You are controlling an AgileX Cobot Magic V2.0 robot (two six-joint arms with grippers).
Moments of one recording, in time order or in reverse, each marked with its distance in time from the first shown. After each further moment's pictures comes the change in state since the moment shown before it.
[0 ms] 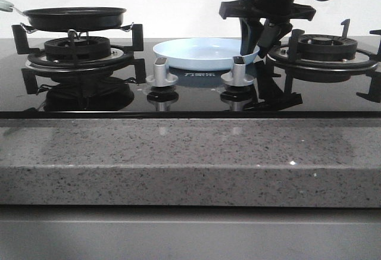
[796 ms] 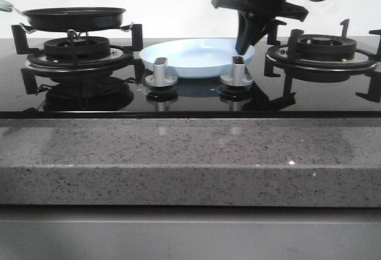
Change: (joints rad) left arm 0.000 0.000 0.000 0.000 0.000 0.000; right arm -0.009 -0.002 -0.033 0.128 -0.001 0.008
